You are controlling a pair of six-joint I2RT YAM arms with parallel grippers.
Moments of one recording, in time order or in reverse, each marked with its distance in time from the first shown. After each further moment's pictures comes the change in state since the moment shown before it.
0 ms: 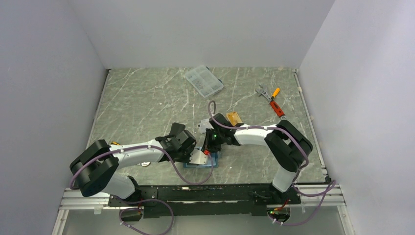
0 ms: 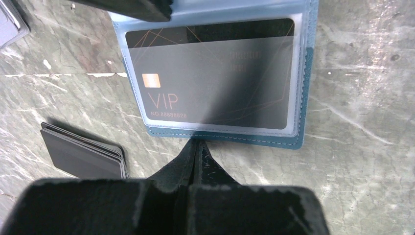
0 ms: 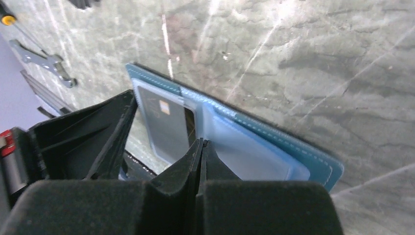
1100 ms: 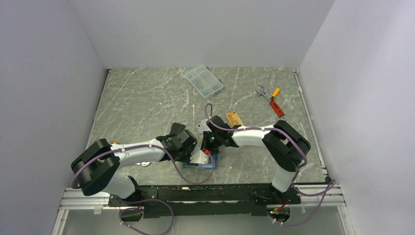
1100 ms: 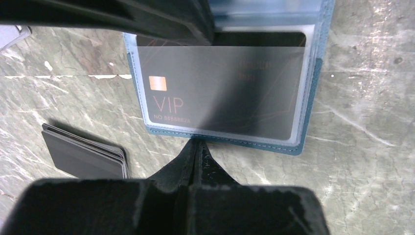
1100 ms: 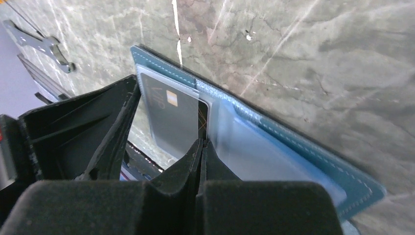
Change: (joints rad) left arm 0.000 0.013 0.013 -0.007 -0.002 0.000; right arm 0.037 0.014 -0.003 0.014 -0.028 0.017
